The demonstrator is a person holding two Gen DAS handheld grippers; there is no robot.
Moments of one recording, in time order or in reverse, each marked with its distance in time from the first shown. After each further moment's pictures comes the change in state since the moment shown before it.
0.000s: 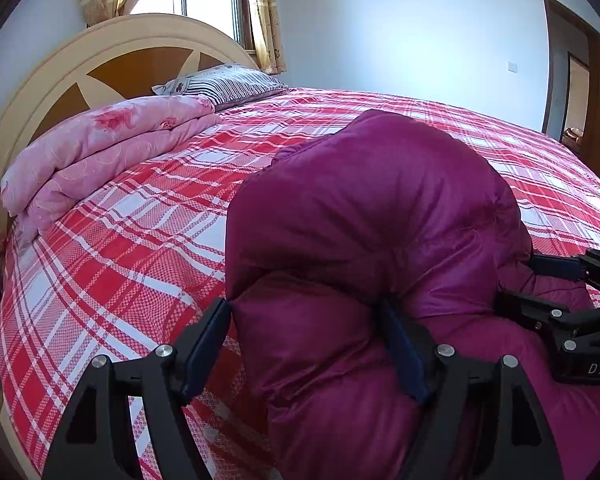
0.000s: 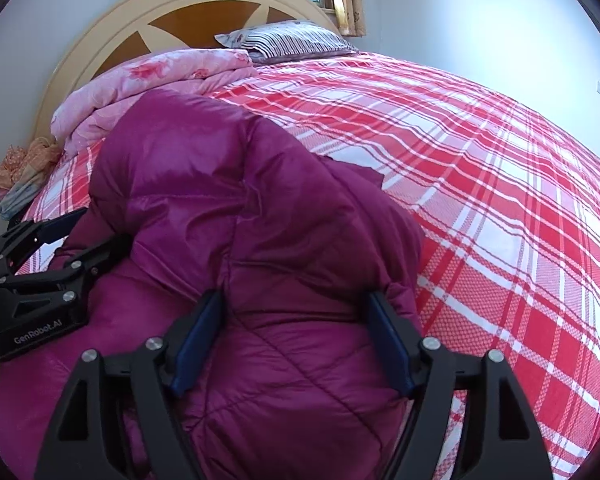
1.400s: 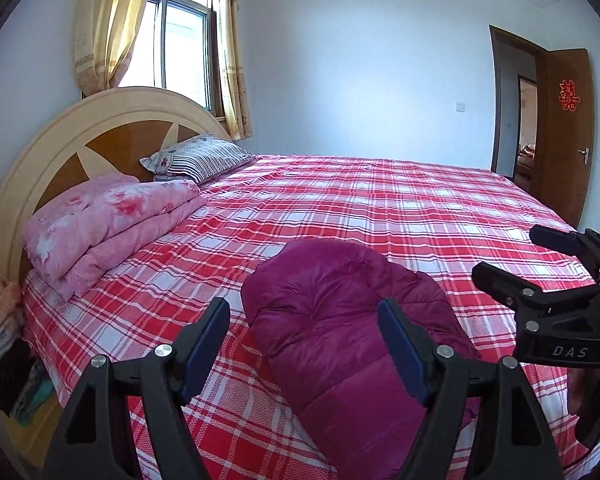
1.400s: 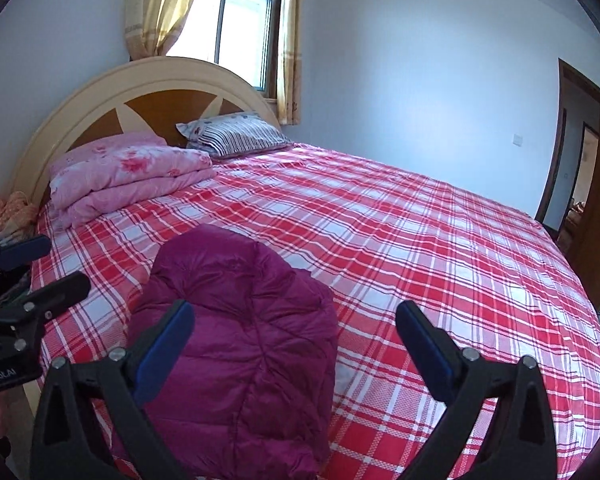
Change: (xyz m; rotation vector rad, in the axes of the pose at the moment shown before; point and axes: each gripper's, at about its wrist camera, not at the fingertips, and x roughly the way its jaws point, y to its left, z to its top) left arm -0.195 0.004 0.023 0.067 -0.198 -0.124; right arm -0.190 0.074 0.001 0.032 -0.308 -0.295
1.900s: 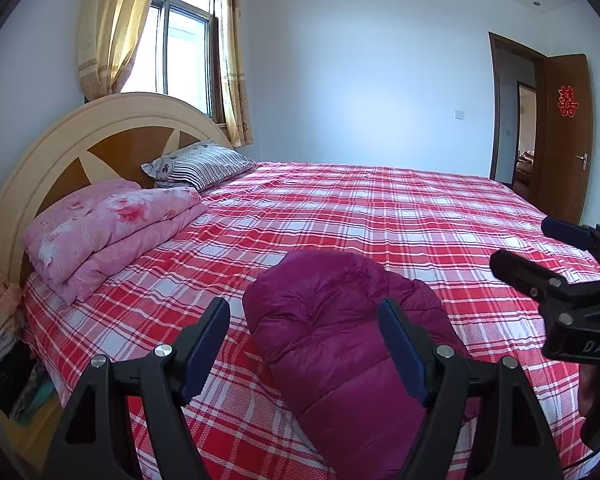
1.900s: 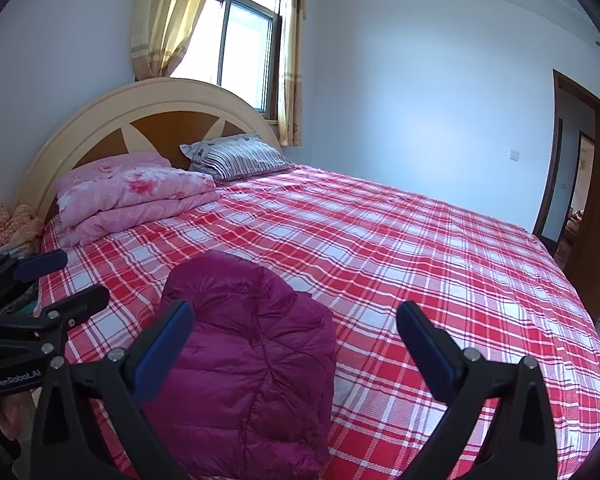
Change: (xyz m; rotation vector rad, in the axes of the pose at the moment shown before) left arm -0.012 0.000 0.005 -0.003 -0.023 -0.002; right arm -0.028 0.003 0.008 0.007 -0.077 0.006
